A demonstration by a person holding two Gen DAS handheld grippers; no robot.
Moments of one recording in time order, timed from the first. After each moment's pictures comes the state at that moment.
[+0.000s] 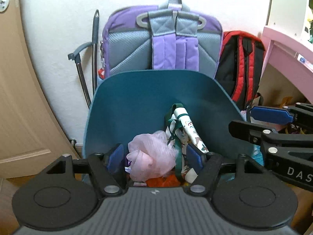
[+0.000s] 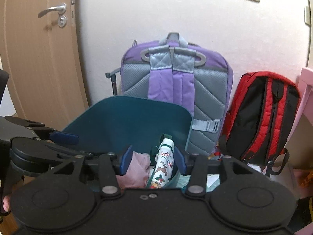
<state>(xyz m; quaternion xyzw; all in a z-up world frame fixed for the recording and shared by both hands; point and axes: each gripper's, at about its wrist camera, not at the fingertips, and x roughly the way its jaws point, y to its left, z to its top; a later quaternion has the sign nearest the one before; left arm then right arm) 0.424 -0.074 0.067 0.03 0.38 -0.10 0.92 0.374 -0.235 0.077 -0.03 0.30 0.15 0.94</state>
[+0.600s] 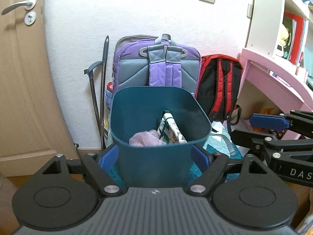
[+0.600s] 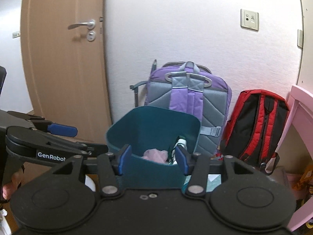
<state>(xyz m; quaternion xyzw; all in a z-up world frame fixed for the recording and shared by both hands) 0.300 -0.044 0.133 0.01 0.34 -0.12 0.93 0.261 -0.225 0.142 -0.04 0.27 0.18 0.94</state>
